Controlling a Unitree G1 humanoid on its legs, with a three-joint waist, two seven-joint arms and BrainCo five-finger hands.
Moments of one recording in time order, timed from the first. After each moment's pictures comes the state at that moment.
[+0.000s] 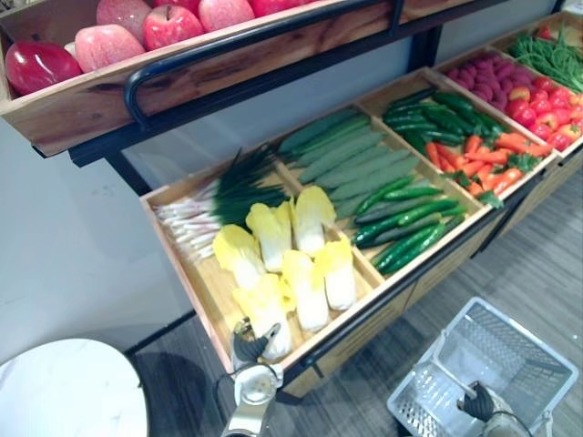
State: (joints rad) left arm -0.01 0.01 -0.04 0.72 0.06 -0.17 0.59; right arm 0.12 -0.37 0.09 0.88 -0.54 -0.11 -0.25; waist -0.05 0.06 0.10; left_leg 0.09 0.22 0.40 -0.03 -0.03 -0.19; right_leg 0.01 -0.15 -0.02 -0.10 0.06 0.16
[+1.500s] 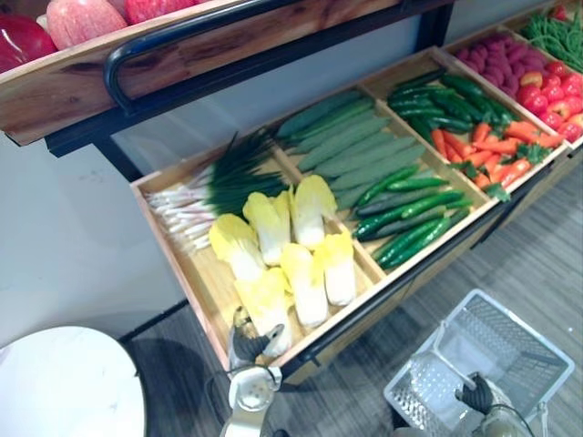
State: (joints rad) left arm 0.13 -0.01 -0.05 0.35 0.24 -0.03 0.51; right arm 0.12 -0.34 0.02 0.84 -0.58 -0.13 -0.27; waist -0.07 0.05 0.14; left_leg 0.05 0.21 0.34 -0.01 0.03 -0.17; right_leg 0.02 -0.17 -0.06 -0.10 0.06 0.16
